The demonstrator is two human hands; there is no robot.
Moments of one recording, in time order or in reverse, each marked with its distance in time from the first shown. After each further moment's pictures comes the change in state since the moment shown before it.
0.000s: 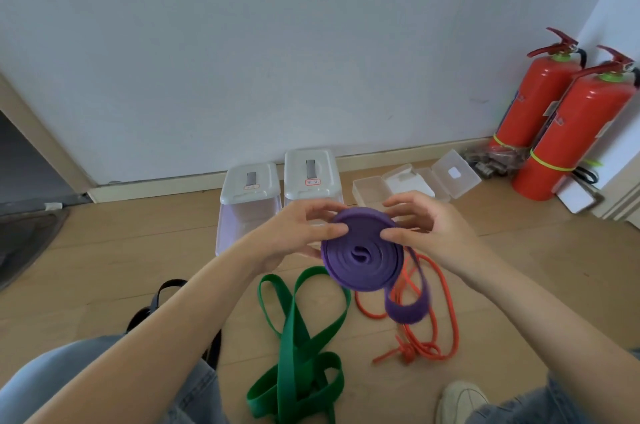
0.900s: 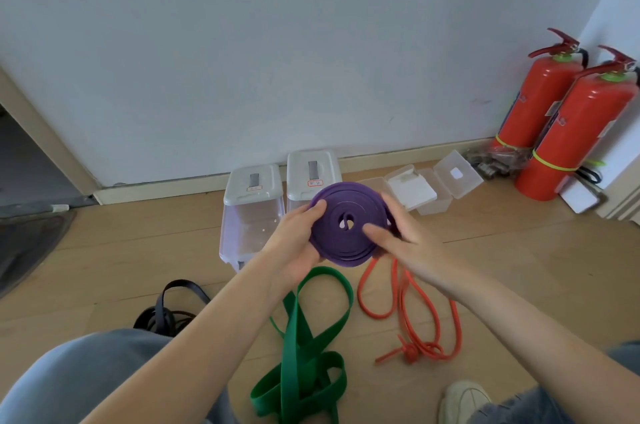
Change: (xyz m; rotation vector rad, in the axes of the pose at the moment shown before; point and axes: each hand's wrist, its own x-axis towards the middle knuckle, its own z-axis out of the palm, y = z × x) left_hand 0.004 -0.007 0.026 -0.686 0.290 -0.136; right_hand -0.002 -0.002 0.028 0.076 -0.175 -0.111
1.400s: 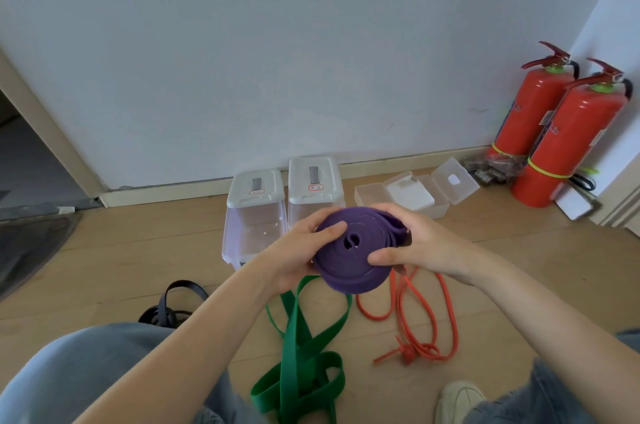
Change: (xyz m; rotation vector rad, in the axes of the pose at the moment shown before) left_hand -0.020 -0.006 -0.009 0.382 -0.189 0.004; right_hand -0.010 -0.010 -0.023 -0.020 -0.196 0.143
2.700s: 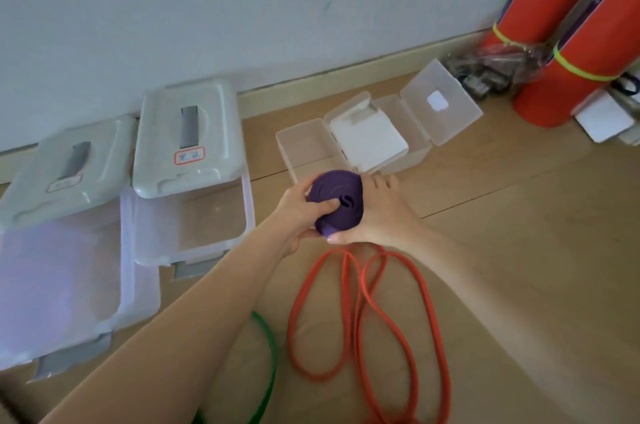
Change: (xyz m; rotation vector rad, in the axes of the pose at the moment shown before) left_hand 0.380 -0.122 0.030 0.071 0.141 -0.273; right_hand 0.200 0.301 -0.144 -0.757 0.227 0.462
